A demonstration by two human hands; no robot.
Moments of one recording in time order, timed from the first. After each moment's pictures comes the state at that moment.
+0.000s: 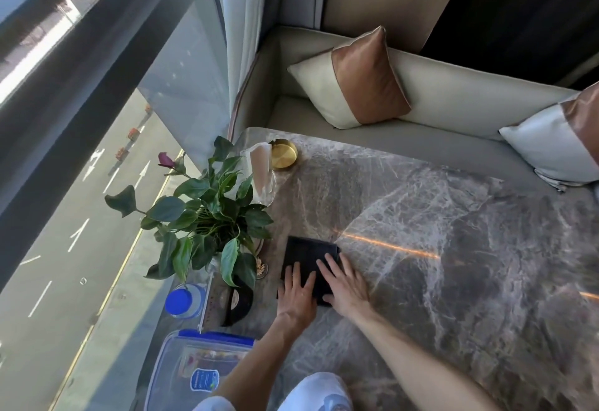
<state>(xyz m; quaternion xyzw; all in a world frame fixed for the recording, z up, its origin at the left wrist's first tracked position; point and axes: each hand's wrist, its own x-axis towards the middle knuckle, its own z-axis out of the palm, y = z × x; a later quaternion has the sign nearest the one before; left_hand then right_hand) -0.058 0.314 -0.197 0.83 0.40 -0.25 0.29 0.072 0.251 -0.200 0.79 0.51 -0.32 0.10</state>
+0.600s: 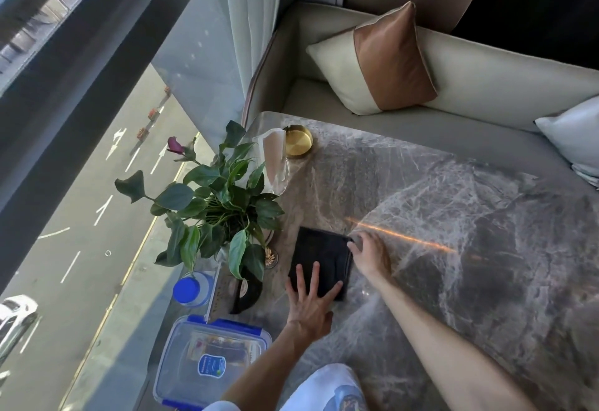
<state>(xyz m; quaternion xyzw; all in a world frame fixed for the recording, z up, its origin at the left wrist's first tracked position) -0.065 0.286 -0.209 0.86 0.34 -0.28 0.24 0.122 0.292 -0.201 0.88 0.33 -0.29 -0.14</state>
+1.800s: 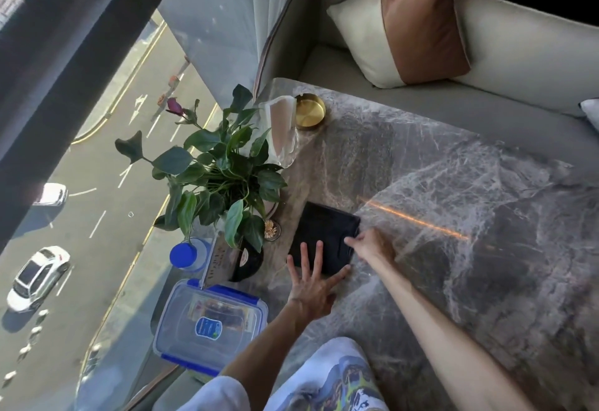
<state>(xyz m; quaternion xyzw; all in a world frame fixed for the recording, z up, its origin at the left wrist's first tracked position) -0.062 0.270 -0.222 0.87 0.34 -0.27 0.21 0.117 0.285 -0.216 0.88 0.22 -0.43 -0.04</state>
